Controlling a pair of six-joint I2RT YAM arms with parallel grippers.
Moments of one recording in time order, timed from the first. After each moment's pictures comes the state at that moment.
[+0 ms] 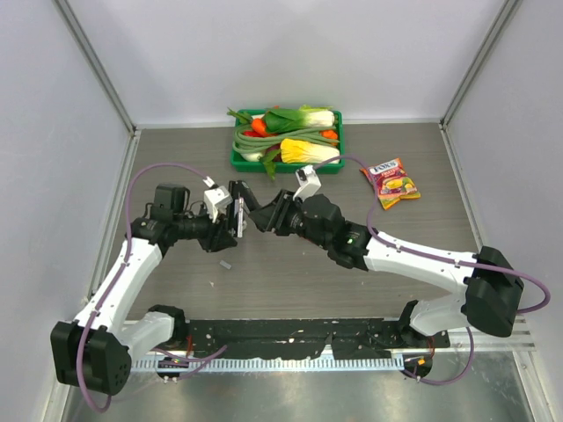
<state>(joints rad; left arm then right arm) -0.20 1.03 0.81 -0.65 0.80 0.37 1.01 1.35 0.93 0.21 0.15 0.93</state>
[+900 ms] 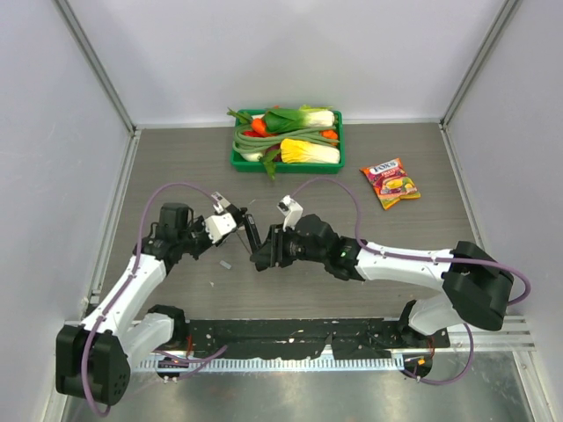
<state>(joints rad) -0.20 0.97 0.59 -0.47 0.36 0.80 1.03 1.41 0.76 0.27 -0.15 0.81</state>
